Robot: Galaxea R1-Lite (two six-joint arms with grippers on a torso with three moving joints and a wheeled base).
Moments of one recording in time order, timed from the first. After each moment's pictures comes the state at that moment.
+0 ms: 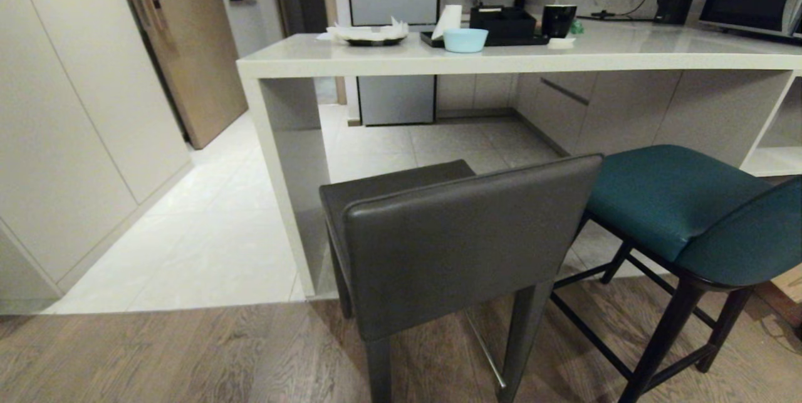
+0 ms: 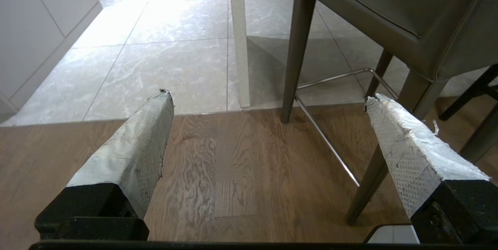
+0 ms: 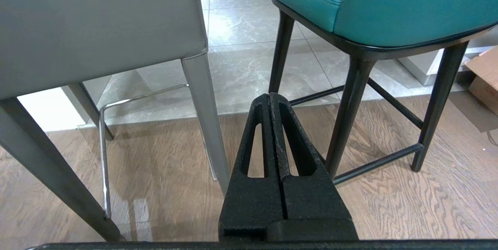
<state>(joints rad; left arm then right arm) 0.00 0.00 -0.02 0.05 -0.03 0.04 0.00 0.00 0.00 0.00 0.00 0.01</state>
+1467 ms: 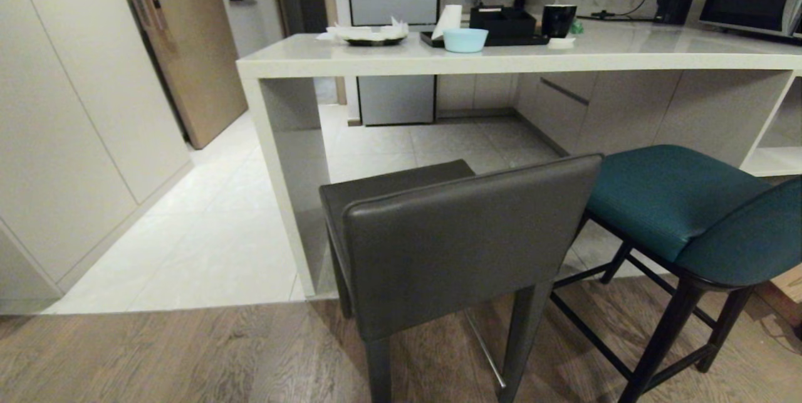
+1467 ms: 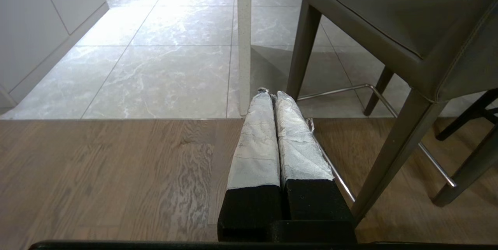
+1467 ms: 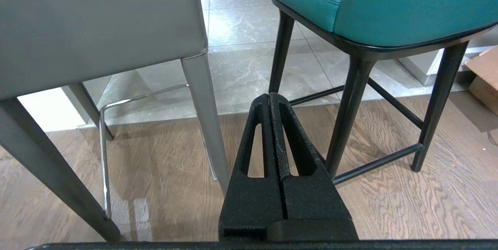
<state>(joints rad) 0.00 0.00 -0.01 0.01 0.01 -0.01 0.00 0.00 0.00 0.00 0.00 0.01</state>
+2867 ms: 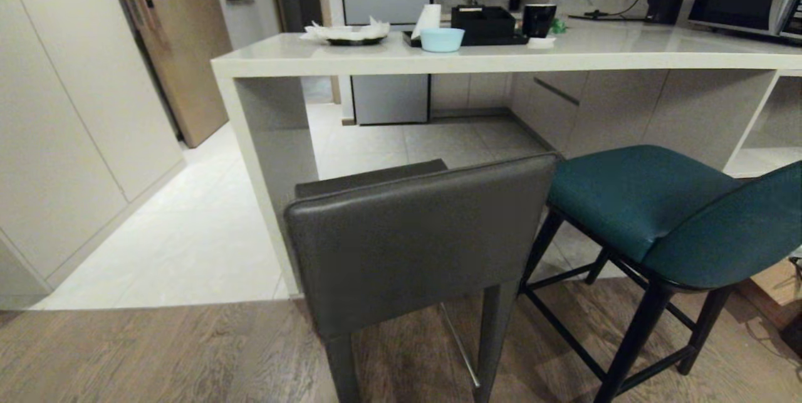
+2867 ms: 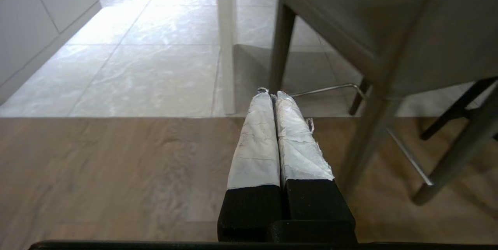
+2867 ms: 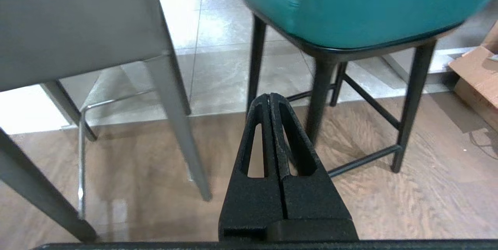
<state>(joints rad) 0.00 0.00 -0.01 0.00 0.01 -0.01 0.00 0.00 0.00 0.00 0.00 0.01</state>
